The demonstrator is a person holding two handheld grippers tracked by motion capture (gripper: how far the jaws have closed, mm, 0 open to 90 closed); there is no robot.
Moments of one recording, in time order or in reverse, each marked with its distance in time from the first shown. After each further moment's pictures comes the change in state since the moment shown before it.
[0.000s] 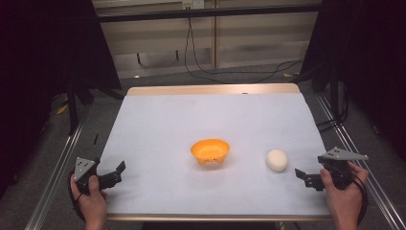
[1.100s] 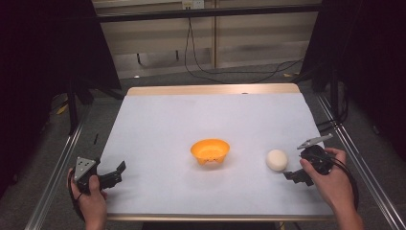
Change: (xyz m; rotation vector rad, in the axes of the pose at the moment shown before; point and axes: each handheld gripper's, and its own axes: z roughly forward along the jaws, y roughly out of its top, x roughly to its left) left arm 0.000 0.000 0.000 0.005 0.011 -0.001; right arm 0.017 0.040 0.032 0.356 0.101 -0.109
